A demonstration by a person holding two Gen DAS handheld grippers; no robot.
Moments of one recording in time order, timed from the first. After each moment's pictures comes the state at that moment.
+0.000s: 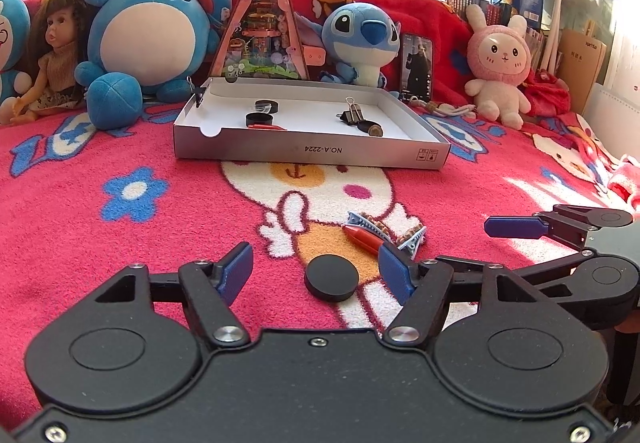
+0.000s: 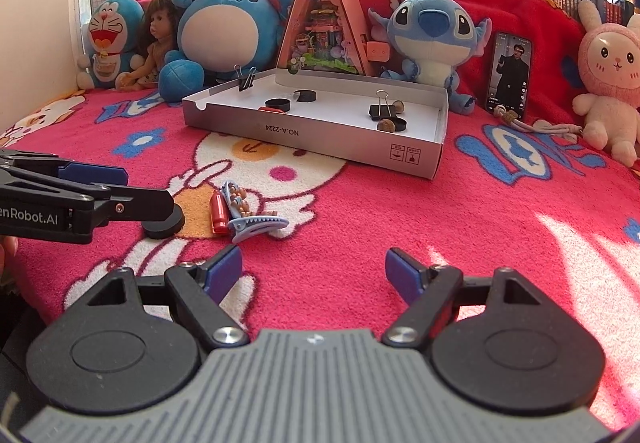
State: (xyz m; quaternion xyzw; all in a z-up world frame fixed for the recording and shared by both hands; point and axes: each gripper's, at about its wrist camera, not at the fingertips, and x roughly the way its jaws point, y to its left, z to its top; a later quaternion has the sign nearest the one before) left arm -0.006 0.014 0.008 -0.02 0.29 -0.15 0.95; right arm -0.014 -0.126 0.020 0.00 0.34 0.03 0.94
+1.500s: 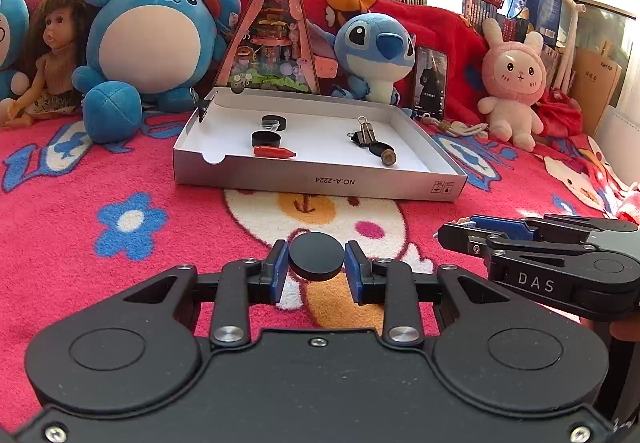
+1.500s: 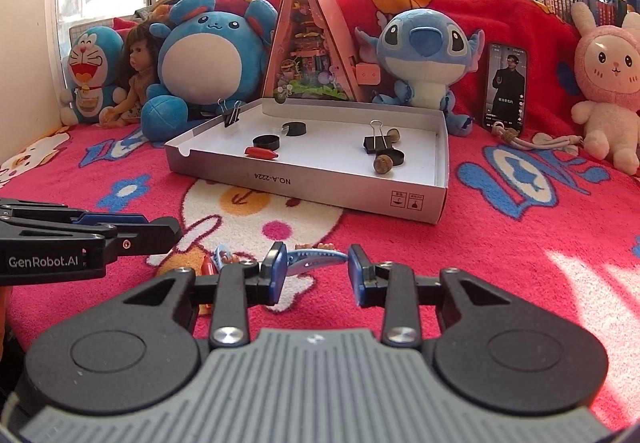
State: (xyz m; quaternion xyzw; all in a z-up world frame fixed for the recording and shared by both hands) left arm 0.034 0.015 0.023 -0.04 0.29 -0.14 0.95; right arm 0.023 -0.132 0.036 0.04 0.31 0.00 0.95
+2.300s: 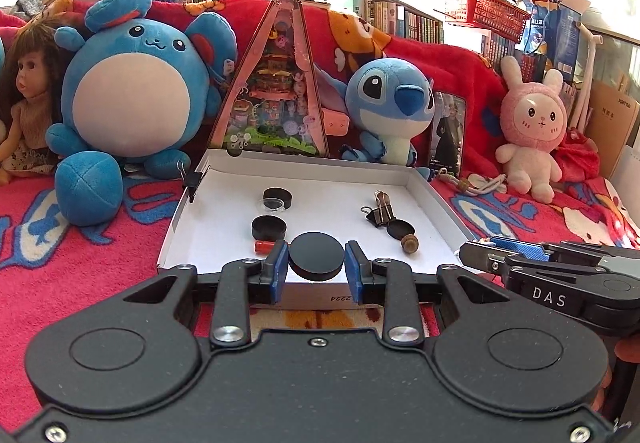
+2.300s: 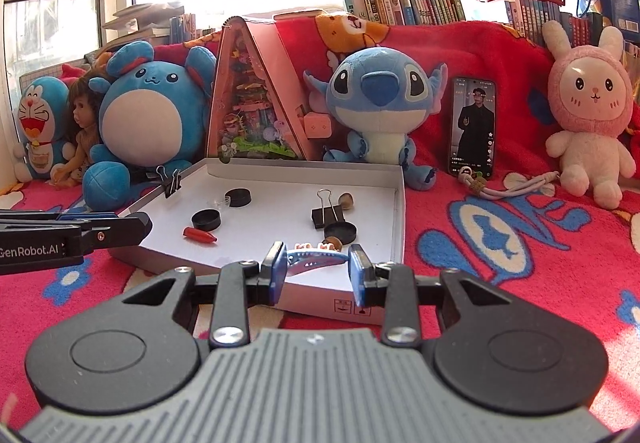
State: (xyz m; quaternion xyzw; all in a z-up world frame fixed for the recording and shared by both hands) left arm 0.126 0.010 0.054 -0.05 0.26 -0.13 0.96; right arm 0.087 -0.166 0.056 0.06 0.29 -0.05 0.95
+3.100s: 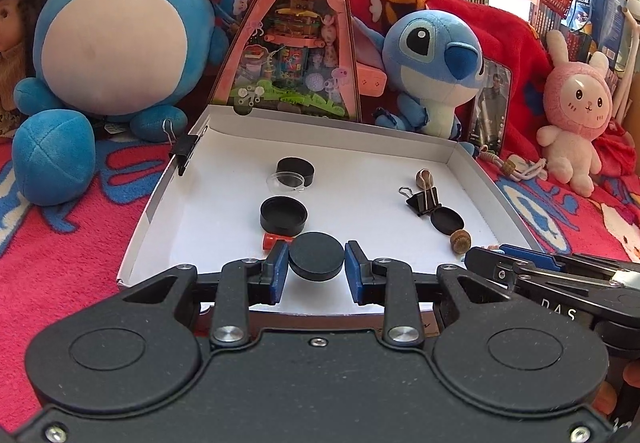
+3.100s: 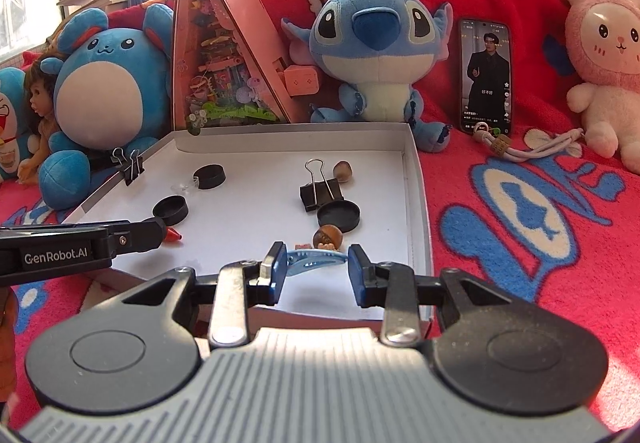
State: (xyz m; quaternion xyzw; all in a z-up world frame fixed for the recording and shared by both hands) left arm 0.202 0.001 0.014 -0.06 0.32 -0.11 0.94; right arm 0.146 -0.176 0.021 0.09 0.34 -0.07 0.93
